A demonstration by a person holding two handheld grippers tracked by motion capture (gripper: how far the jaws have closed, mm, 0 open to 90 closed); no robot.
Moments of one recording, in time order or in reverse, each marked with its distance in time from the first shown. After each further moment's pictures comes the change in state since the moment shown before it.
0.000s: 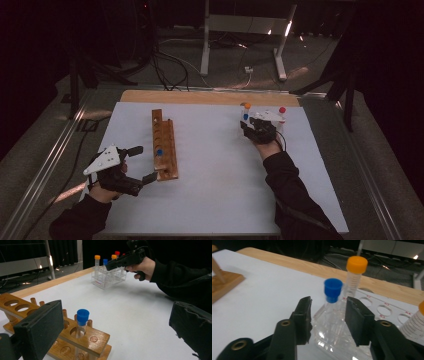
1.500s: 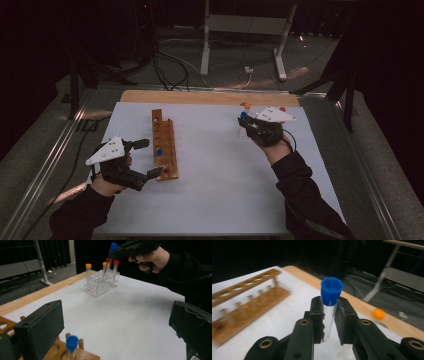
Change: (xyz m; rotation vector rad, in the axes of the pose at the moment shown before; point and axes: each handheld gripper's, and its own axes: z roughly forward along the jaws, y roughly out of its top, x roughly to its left) left arm -0.008 0.041 0.009 0.009 -0.053 0.022; right arm 0.038 0.044 -0.079 -0.116 0.198 -0.188
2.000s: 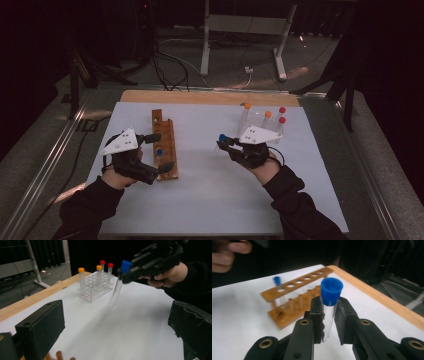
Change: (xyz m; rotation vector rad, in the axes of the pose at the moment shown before) left arm -0.005 0.021 0.025 0.017 -0.052 0.017; right arm 0.064 -0.002 -0.012 -0.002 0.248 -0.074
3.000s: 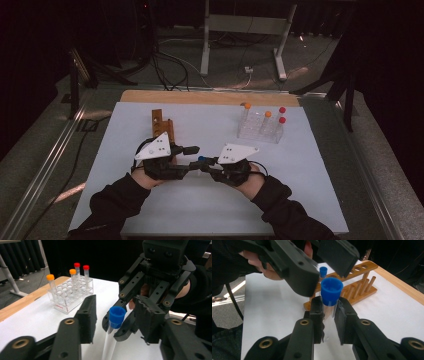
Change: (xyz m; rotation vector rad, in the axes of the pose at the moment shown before) left arm -0.026 0.004 0.057 0.003 -0.118 0.094; right arm 0.048 -0.004 0.021 0.058 0.173 -0.078
